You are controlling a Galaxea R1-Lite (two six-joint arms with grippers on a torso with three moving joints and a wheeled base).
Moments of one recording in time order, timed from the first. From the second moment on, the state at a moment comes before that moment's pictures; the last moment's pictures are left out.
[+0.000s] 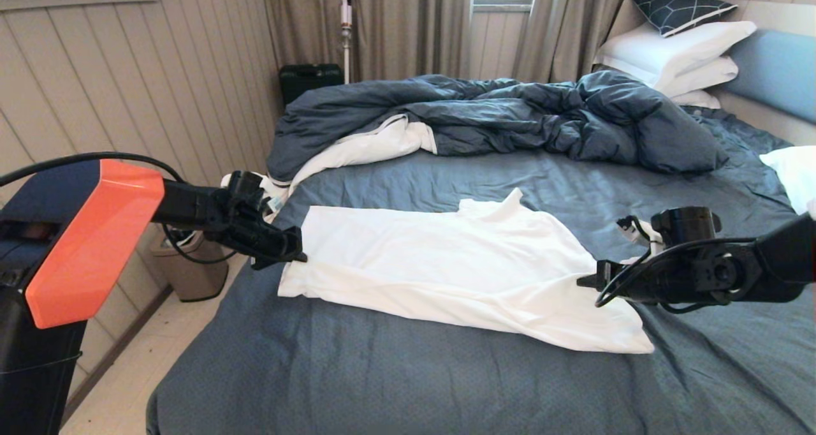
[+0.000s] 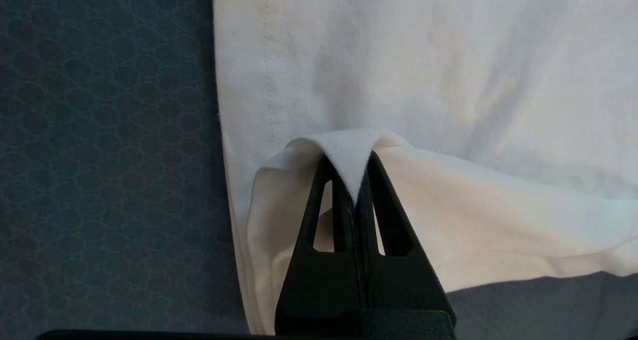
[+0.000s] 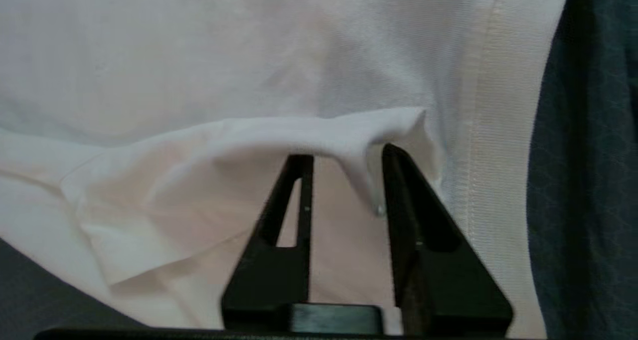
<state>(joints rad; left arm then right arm) -0.16 2.38 -1.75 0.30 -0.36 -0.32 -0.14 2.04 -0.99 -0.29 0.35 0.13</state>
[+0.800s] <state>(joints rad) -0.13 2.24 -1.58 0.28 -0.35 -0.32 -0.21 1.96 -0.90 -0.30 0.39 0.12</state>
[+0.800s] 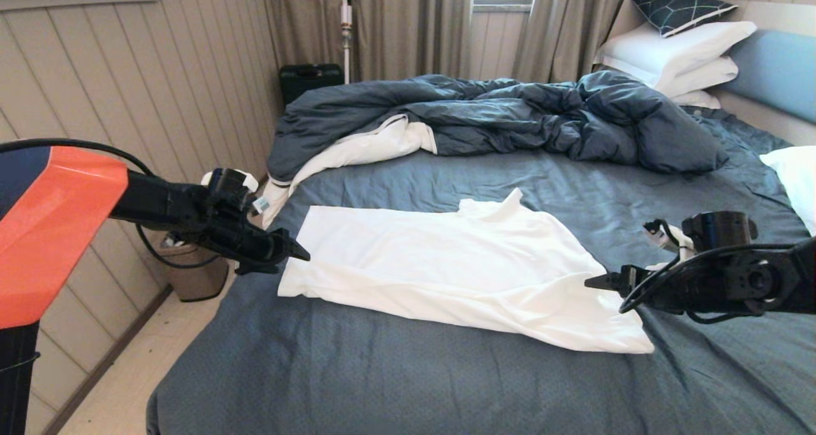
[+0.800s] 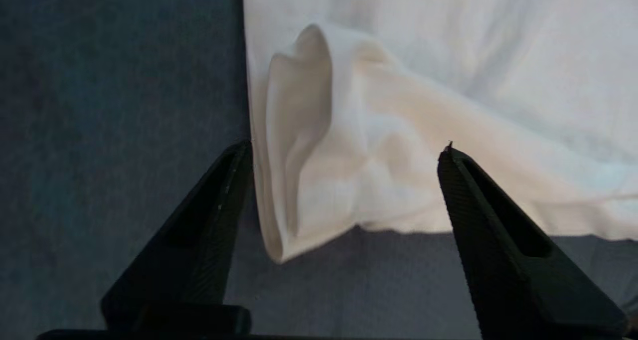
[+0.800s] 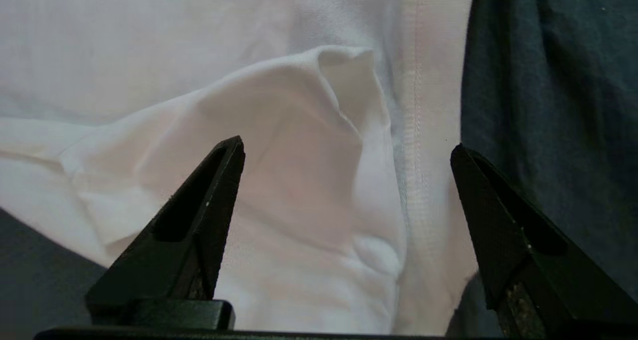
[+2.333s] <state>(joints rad) -0.12 2.32 -1.55 0.18 -0.42 -0.29 -0.30 1.93 -0.75 -0.30 0.49 0.07</state>
